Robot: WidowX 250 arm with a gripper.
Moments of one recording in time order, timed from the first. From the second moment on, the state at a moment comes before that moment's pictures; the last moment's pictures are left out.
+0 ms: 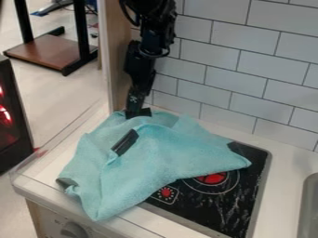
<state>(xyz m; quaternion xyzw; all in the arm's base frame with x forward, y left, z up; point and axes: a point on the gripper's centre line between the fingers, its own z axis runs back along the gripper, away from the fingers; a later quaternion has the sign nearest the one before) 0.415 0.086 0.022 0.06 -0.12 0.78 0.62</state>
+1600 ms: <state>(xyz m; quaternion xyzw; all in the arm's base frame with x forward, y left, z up) 0.414 0.080 0.004 0.08 -0.06 0.81 0.58</state>
